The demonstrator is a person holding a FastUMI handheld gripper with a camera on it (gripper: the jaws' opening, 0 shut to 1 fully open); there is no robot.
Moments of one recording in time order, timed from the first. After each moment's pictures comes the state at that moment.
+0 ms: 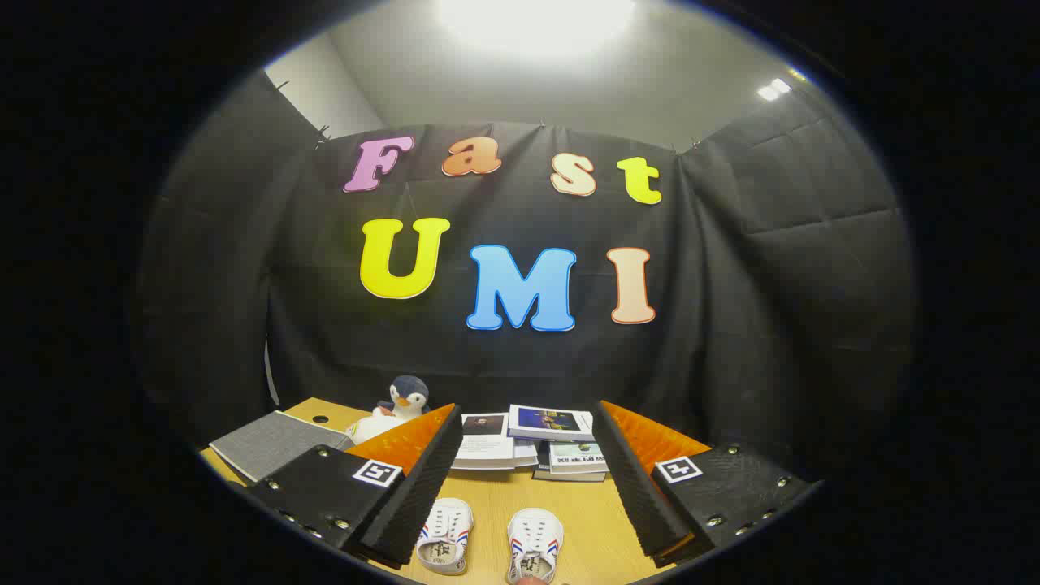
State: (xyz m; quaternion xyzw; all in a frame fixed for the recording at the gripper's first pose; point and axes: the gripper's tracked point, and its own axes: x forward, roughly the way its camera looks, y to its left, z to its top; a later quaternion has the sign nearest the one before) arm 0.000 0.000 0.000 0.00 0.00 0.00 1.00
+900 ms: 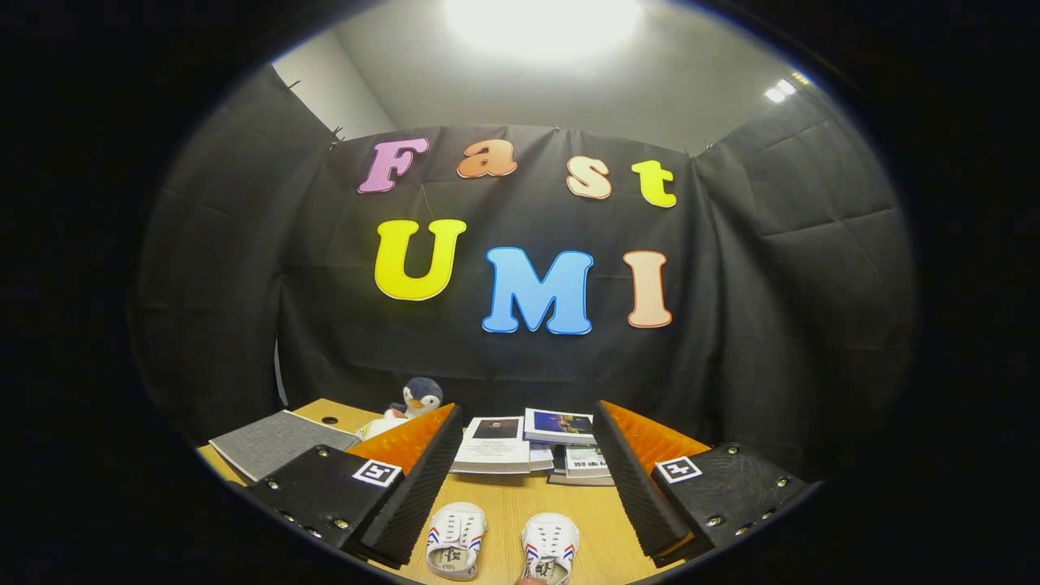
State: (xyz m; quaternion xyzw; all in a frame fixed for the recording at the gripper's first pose) arm 0.009 0.025 -0.009 0.00 -0.01 0.03 1.00
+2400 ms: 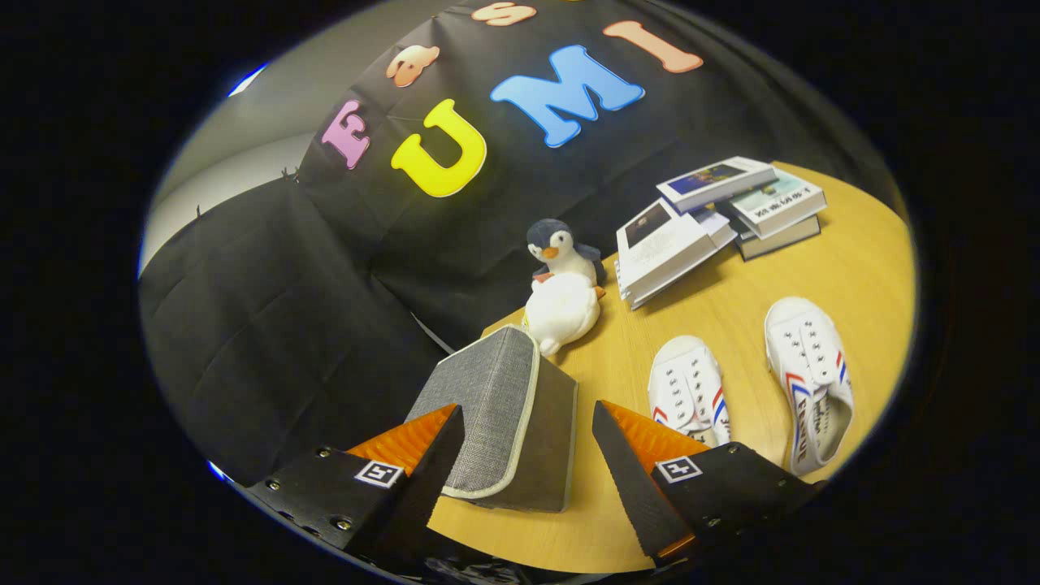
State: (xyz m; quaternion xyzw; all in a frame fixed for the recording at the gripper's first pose) arm -0.007 0.190 -0.166 0.34 0.29 0.26 0.85
